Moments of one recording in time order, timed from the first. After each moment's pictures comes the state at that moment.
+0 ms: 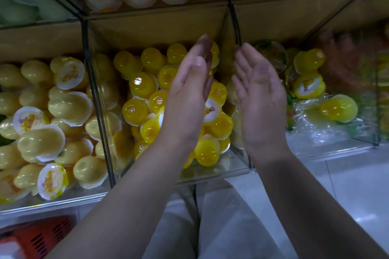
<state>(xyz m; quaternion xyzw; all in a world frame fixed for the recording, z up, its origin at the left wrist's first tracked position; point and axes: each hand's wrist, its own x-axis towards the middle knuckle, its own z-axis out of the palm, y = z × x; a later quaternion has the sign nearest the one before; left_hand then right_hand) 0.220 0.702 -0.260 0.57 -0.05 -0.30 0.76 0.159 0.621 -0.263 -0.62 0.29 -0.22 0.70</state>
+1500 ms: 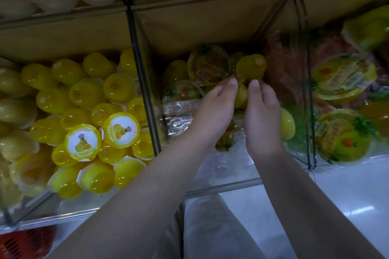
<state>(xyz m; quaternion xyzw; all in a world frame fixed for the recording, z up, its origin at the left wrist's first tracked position) 0.162 0.523 -0.301 0.68 0.01 -0.46 0.57 0.104 0.461 -0.314 -0.61 0.50 -0.14 0.60</state>
